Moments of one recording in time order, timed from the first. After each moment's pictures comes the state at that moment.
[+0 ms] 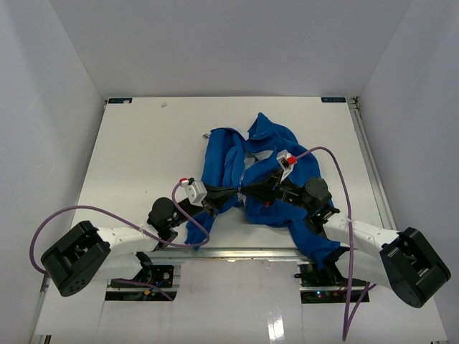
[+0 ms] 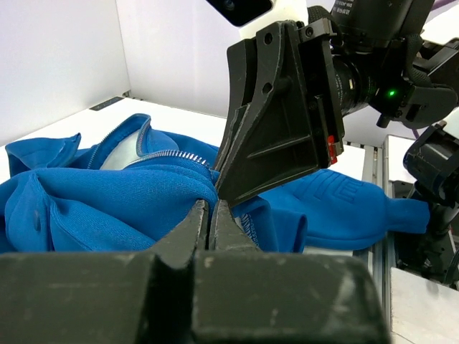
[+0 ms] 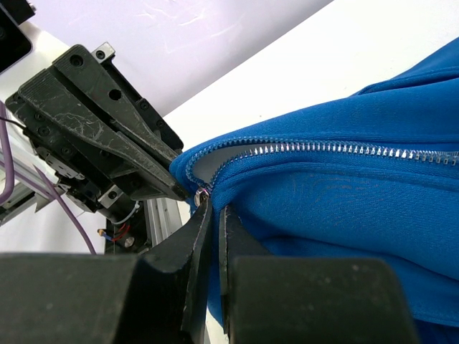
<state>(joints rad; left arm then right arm) -0.83 1.19 0.24 1.26 0.32 -0.10 0.66 1.11 0.35 0.90 -0.56 0.53</state>
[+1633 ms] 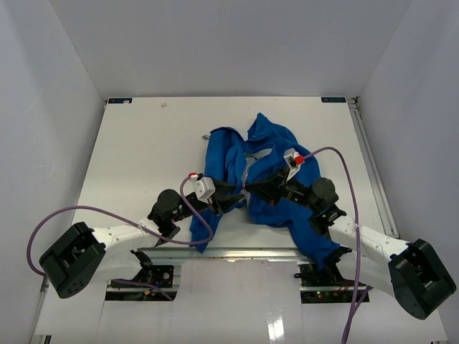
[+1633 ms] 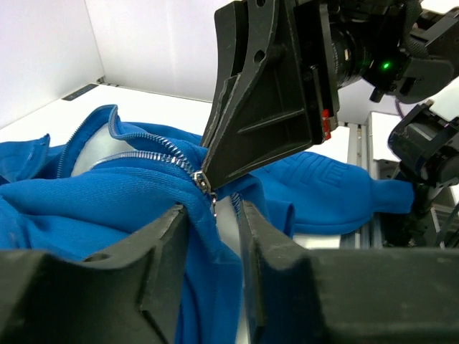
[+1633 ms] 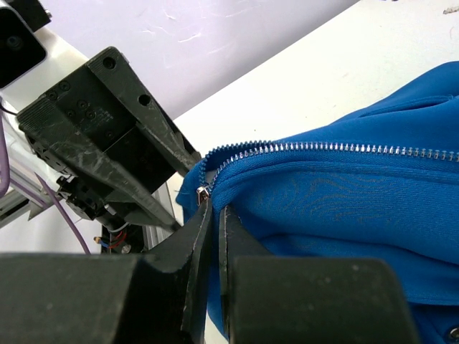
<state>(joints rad) -0.83 1.17 0.34 1.07 0.40 -0.07 0.63 1.02 0.34 0.85 -0.57 0.52</state>
